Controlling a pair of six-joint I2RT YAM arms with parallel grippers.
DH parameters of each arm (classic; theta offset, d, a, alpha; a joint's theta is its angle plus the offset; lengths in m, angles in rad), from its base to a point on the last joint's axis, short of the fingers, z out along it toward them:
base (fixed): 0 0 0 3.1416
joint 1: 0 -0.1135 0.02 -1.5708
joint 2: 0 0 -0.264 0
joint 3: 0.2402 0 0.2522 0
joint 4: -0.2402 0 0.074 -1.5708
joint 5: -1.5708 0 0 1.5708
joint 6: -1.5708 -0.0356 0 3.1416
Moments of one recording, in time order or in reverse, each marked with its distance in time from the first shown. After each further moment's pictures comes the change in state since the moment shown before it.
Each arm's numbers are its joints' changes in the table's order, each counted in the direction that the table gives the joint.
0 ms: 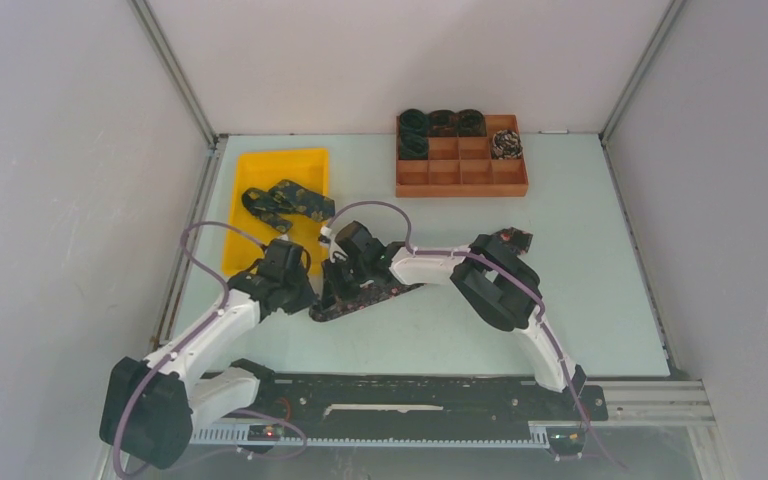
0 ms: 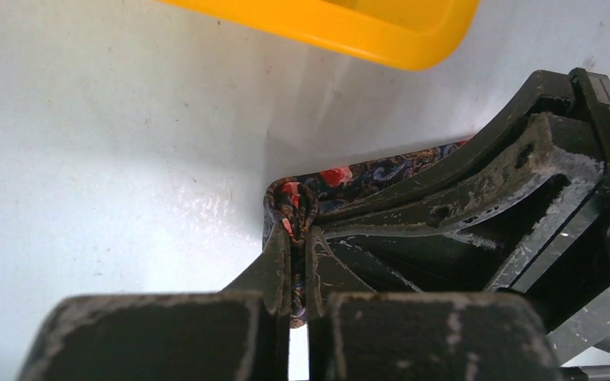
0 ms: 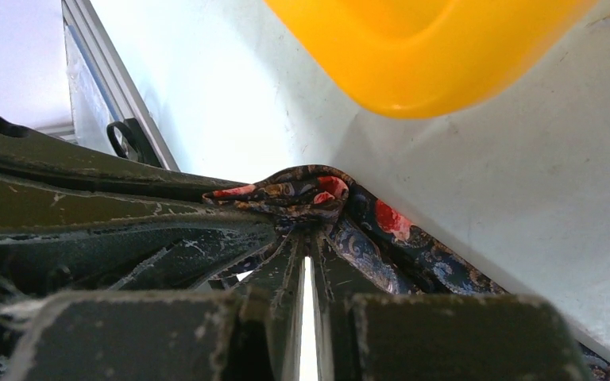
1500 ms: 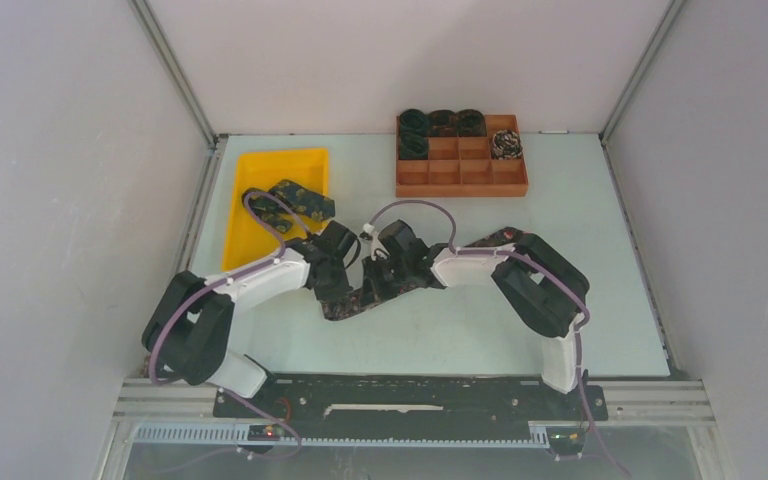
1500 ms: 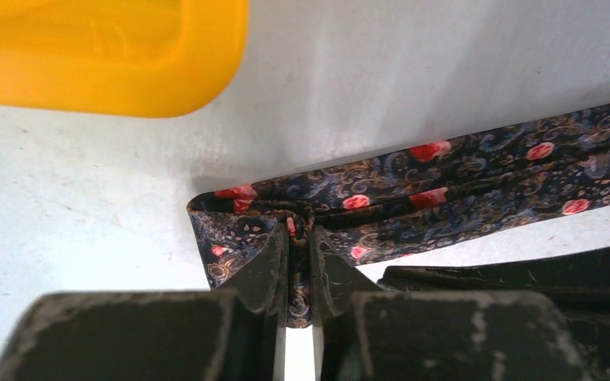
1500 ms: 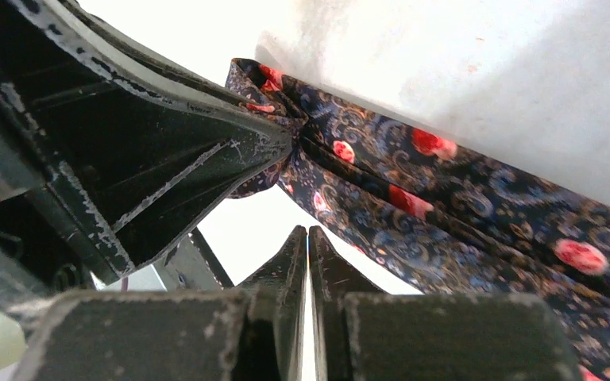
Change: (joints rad) left arm 0.225 -0.444 0.268 -0.064 0.074 0.066; right arm 0.107 0.244 -0.345 0.056 -0.027 0.053
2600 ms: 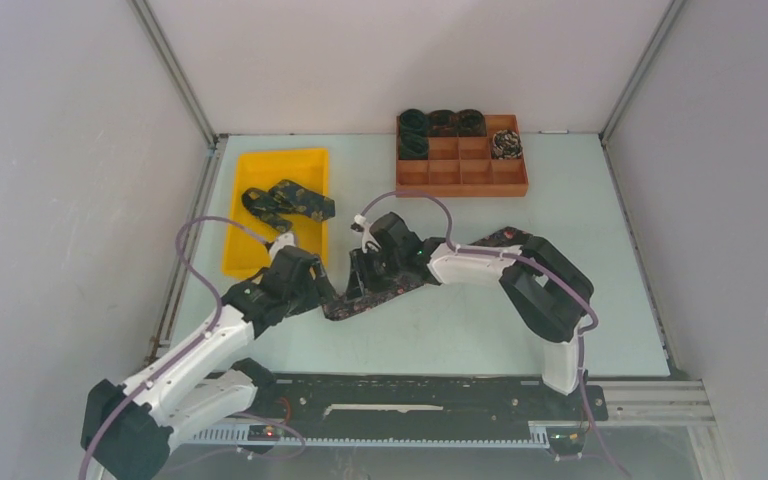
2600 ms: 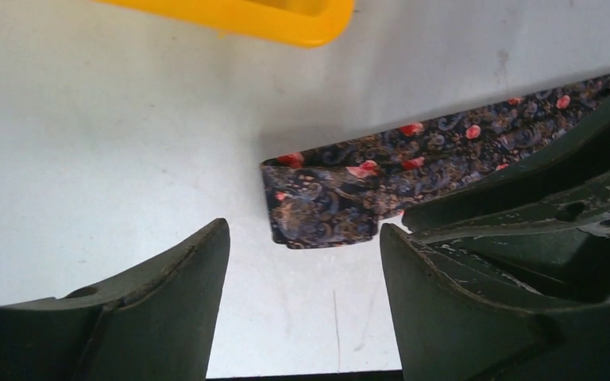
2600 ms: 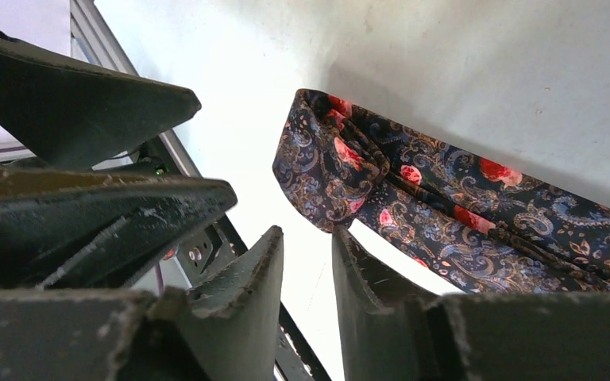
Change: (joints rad) left arm -0.013 0.536 -0.208 0.005 0.093 0.005; right arm -0.019 0.057 0.057 -0.040 -0.027 -0.021
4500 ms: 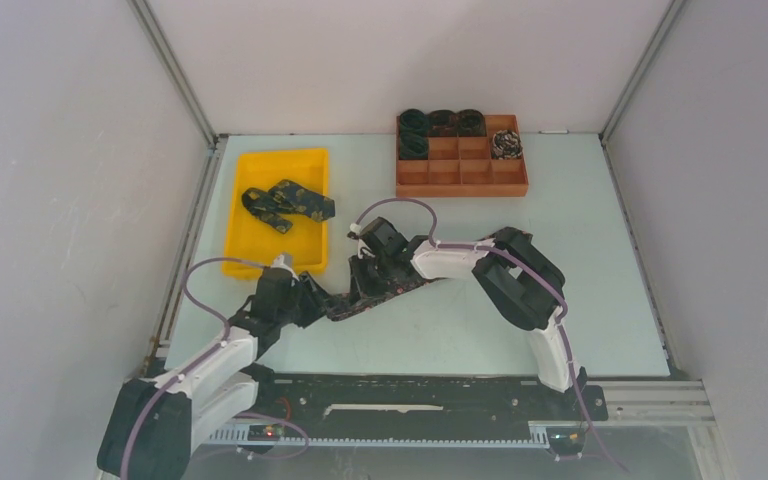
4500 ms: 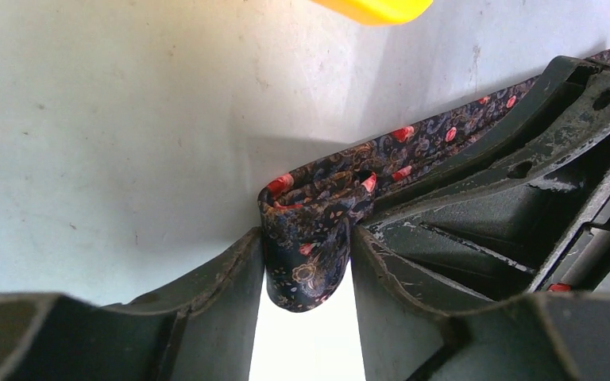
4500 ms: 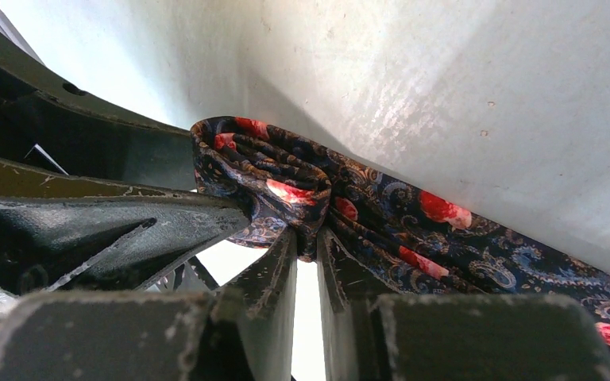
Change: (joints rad) left arm -0.256 0.025 -0.412 0.569 -0.396 0.054; right arm -0.009 -0.177 0.139 -0.140 -0.018 -0.018
